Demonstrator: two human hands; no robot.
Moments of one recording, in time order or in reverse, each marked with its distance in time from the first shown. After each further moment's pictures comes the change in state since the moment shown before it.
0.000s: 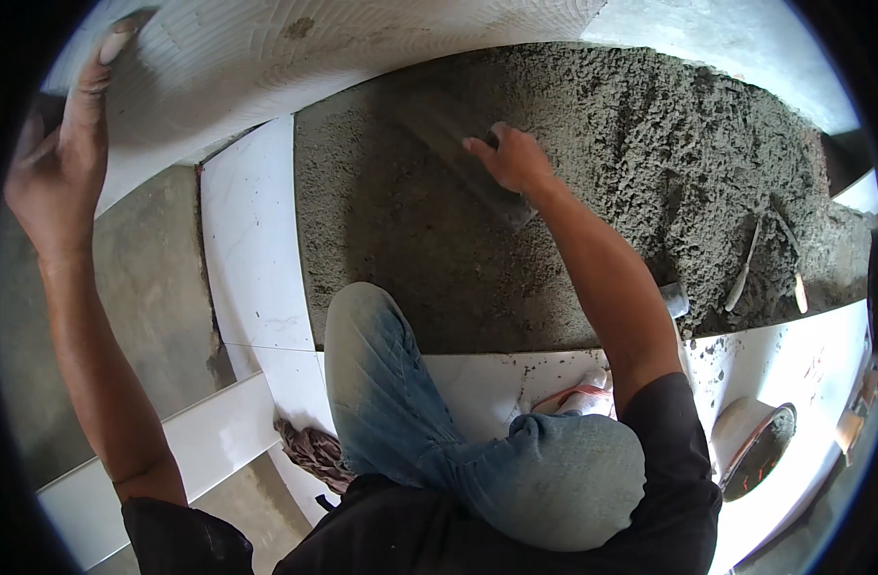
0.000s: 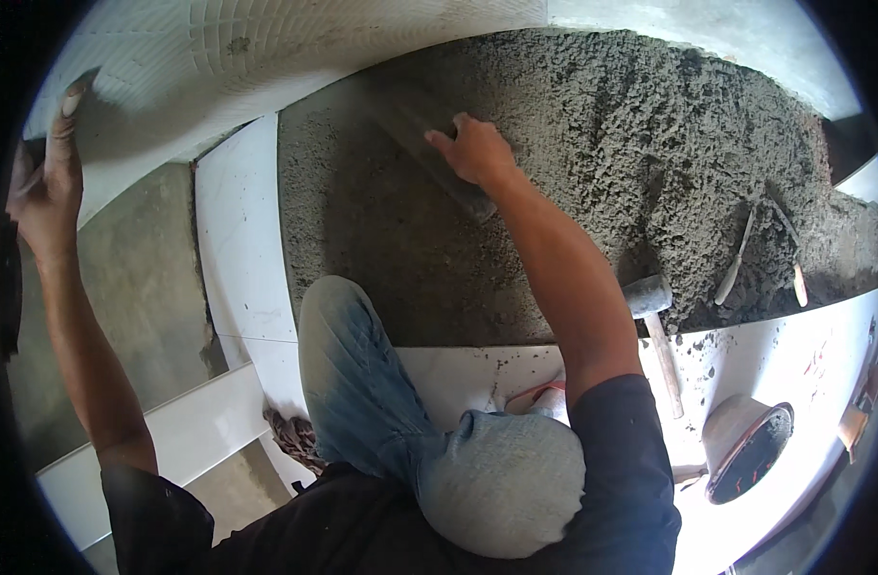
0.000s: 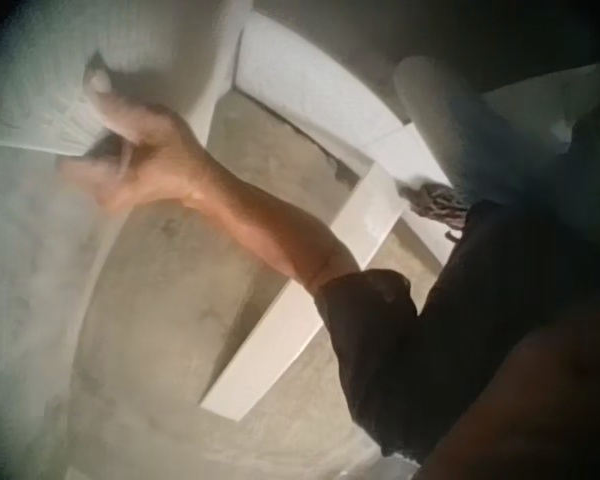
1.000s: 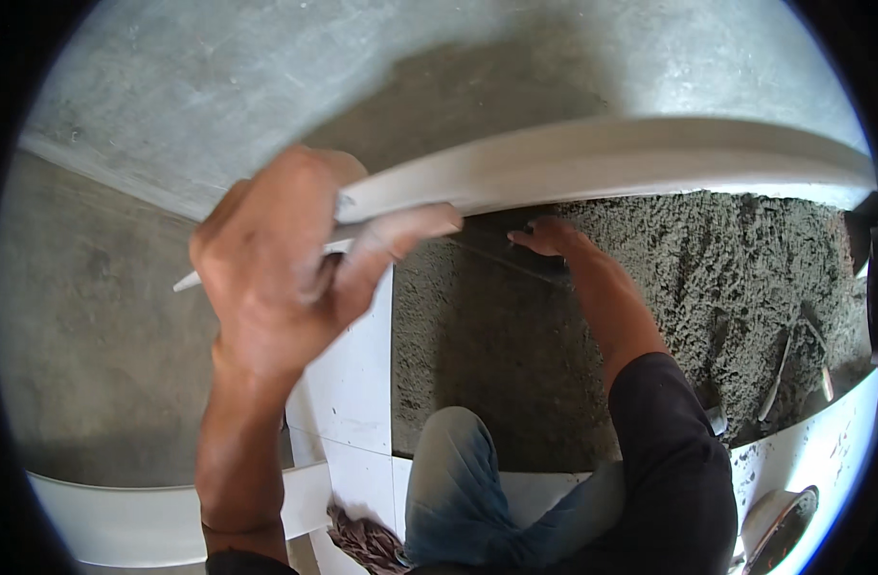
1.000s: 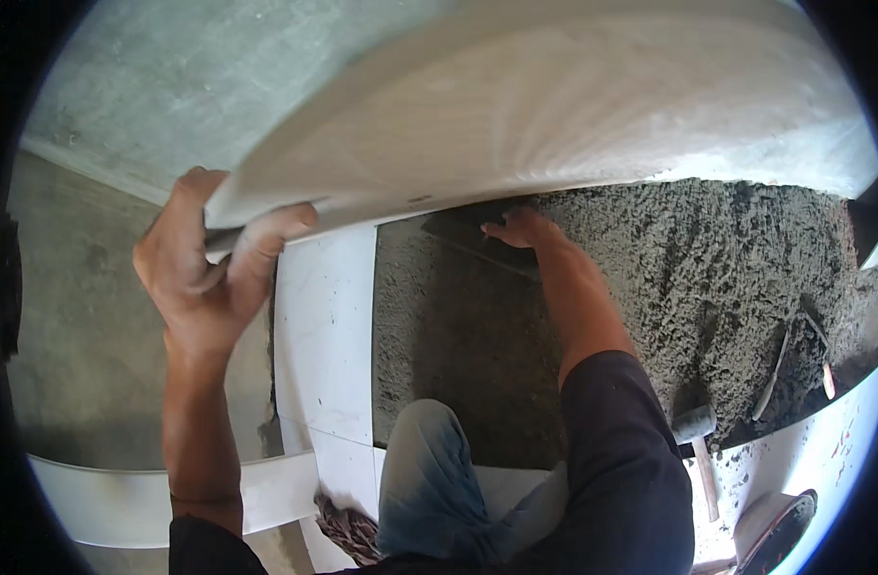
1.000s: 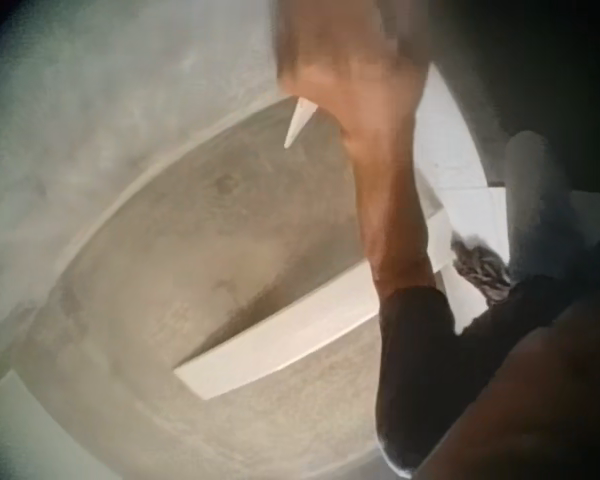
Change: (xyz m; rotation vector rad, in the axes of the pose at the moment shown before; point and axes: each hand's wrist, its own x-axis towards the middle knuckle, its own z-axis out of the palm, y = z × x) left_hand 0.031 0.039 -0.007 -0.308 0.132 0.284; right_hand 0.169 -0.066 0.005 -0.189 -0.307 -0.093
